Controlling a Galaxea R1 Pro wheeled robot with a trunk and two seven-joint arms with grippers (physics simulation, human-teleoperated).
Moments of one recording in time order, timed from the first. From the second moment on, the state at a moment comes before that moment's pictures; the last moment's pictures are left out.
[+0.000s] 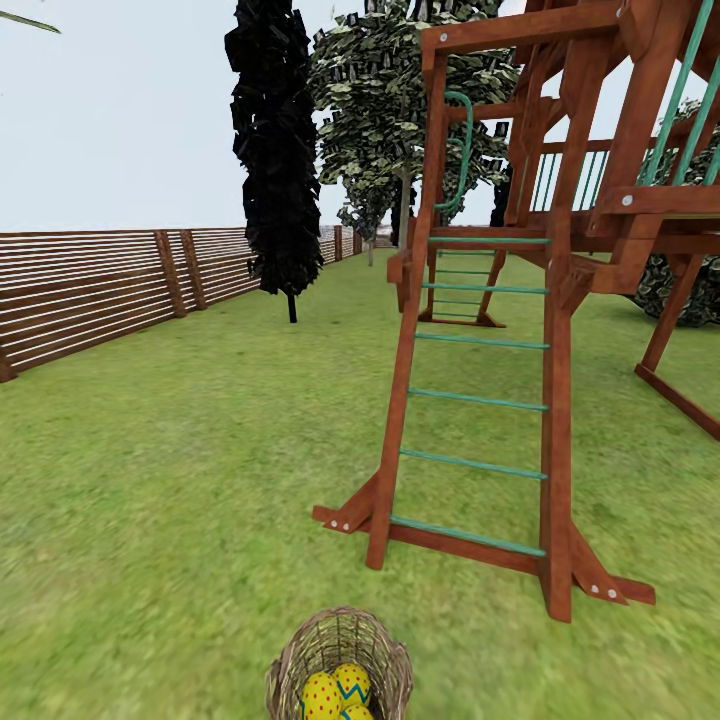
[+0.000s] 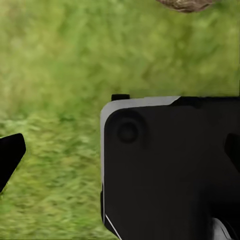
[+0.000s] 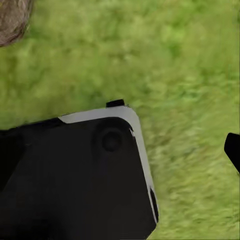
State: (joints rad) left arm -0.07 0.02 0.00 -0.04 0.00 -0.26 0.00; right arm 0.00 -0.05 -0.18 -0.23 -0.07 -0.13 0.06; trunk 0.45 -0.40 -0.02
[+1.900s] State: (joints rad) left arm -0.14 0.11 0.10 -0.86 0.00 0.29 -0.01; right arm -0.55 0.16 0.00 -0.33 -0.10 0.32 -0.18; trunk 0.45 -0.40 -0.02
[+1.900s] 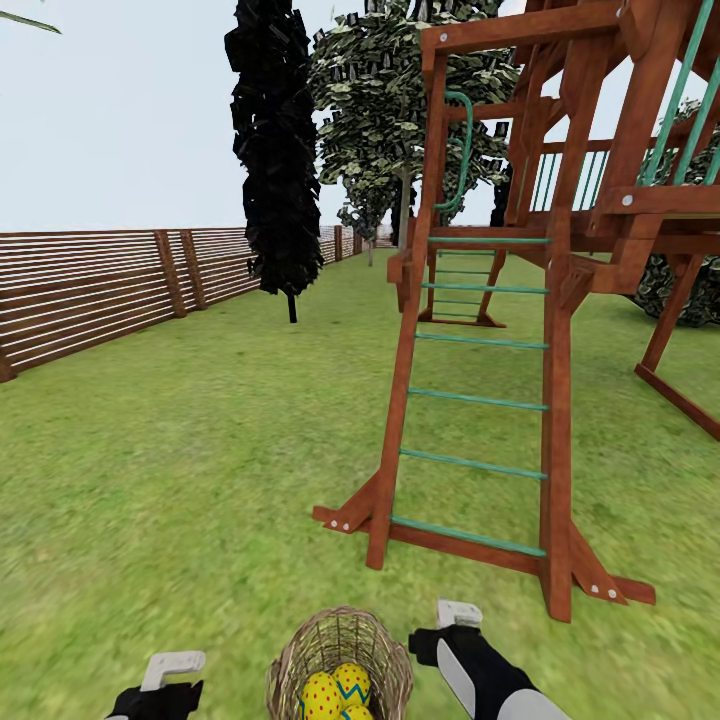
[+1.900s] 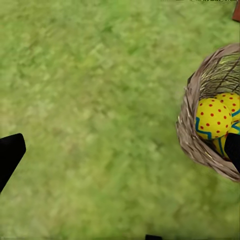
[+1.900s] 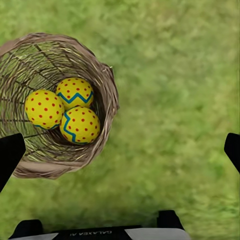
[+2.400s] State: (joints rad) left arm -0.14 0.12 0.10 -0.86 0.00 0.25 -0.01; right arm -0.55 0.16 0.00 -0.32 -0.10 0.32 -0.18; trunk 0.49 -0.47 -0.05
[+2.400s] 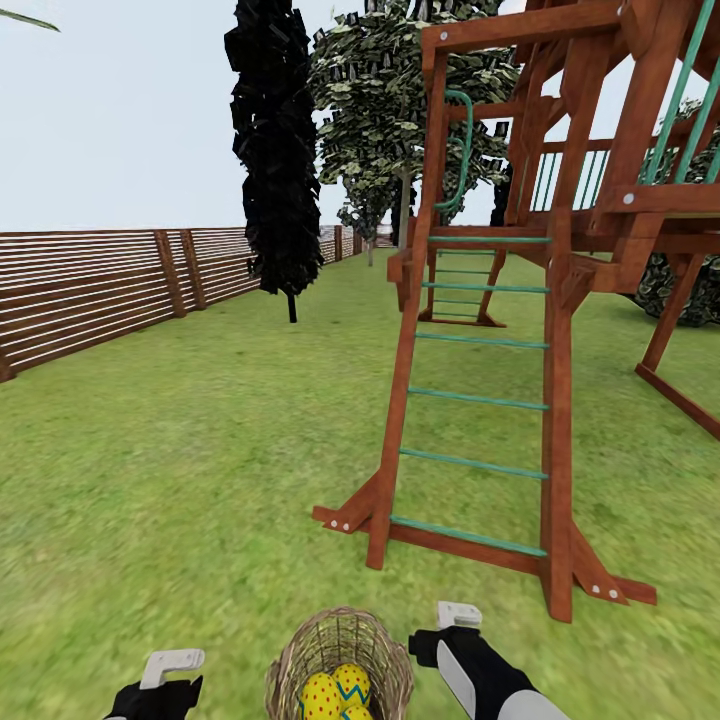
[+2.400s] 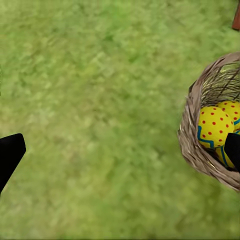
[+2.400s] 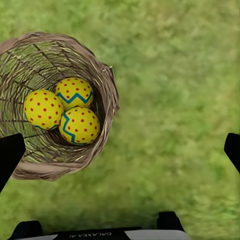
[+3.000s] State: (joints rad) left arm -0.14 0.12 0.10 -0.84 -0.01 0.22 0.00; right arm -0.55 0.17 0.00 -0.32 -0.10 0.32 -0.17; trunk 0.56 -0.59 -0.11
